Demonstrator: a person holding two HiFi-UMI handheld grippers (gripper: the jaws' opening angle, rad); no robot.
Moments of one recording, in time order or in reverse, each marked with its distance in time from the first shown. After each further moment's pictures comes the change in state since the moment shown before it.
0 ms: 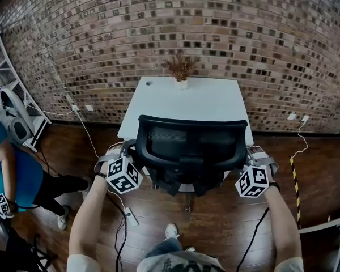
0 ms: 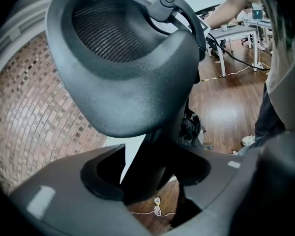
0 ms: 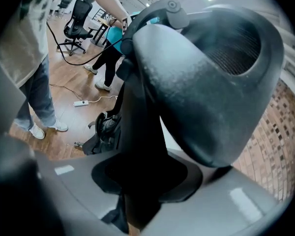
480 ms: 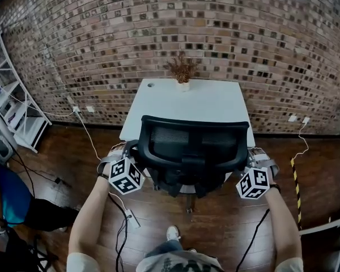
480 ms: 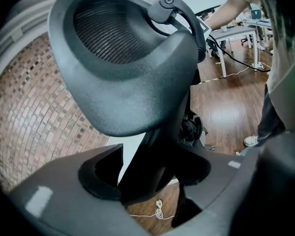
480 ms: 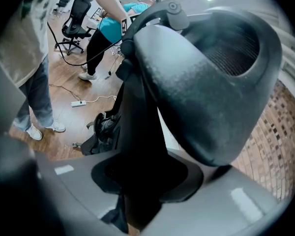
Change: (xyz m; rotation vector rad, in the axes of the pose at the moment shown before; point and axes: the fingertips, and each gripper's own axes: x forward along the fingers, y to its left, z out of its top) left arm 0.005 0.009 -0.003 -0.001 -0.030 0.027; right arm 0.006 -0.005 0.005 0.008 0.005 -0.023
